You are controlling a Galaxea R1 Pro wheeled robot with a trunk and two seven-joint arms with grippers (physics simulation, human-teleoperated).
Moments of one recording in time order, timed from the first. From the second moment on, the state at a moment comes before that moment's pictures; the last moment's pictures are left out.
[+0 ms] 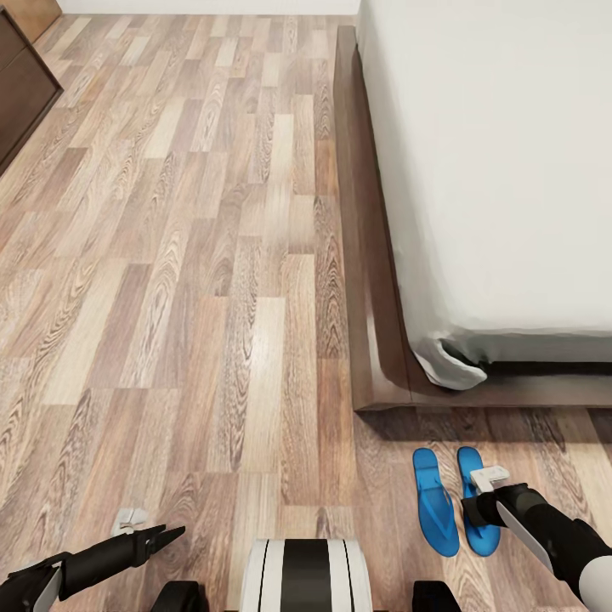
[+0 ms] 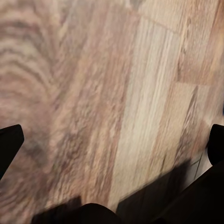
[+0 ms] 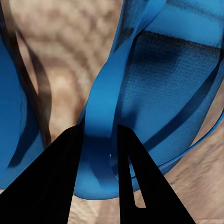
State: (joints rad) left arm -0.50 0.31 0.52 -0.33 -0.20 0.11 -1.18; right arm -0.59 -0.43 0.50 -0.63 -0.40 0.55 0.08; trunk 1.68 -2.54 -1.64
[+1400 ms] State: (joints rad) left arm -0.50 0.31 0.52 -0.33 -0.20 0.11 -1.18; right arm -0.59 -0.43 0.50 -0.63 -0.40 0.55 0.08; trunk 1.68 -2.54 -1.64
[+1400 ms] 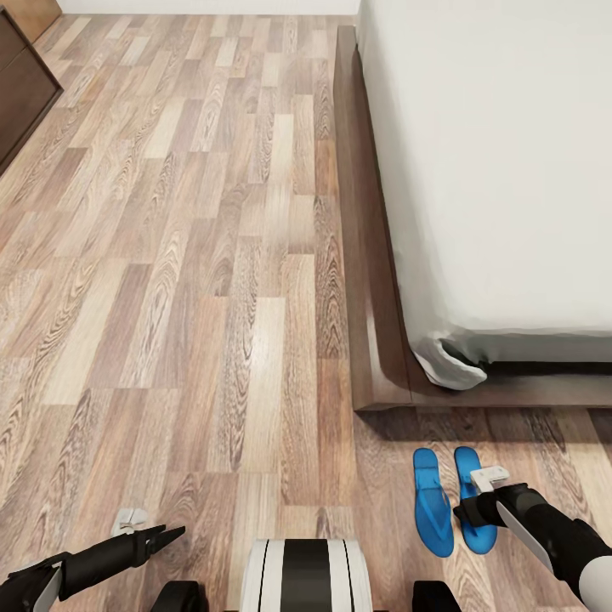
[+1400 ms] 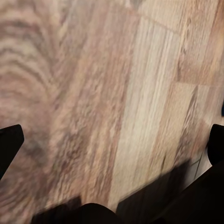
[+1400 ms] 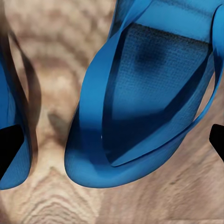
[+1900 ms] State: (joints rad) left arm -0.50 0.31 0.52 -0.33 -0.20 0.11 -1.18; right arm -0.59 -0.43 0.50 -0.63 -0.40 0.55 0.08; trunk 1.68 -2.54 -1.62
